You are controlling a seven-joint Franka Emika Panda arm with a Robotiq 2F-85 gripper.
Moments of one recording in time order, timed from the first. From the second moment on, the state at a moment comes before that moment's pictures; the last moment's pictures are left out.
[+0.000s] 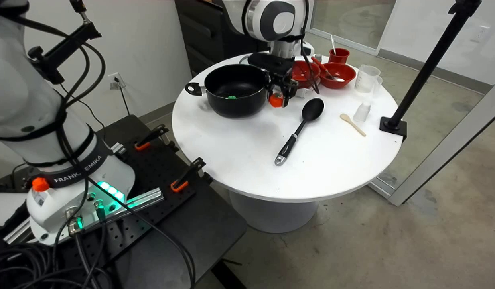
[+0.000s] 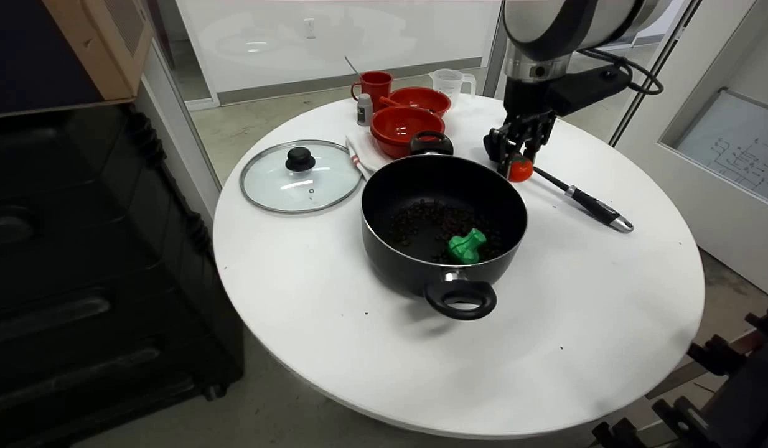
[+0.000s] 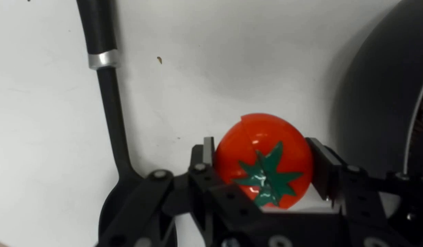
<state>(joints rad) -0.09 0.63 -0.05 -1.96 -0.08 2.47 -0.12</state>
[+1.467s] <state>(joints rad) -0.08 0.81 -0.07 -1.79 -0.10 2.46 -0.11</state>
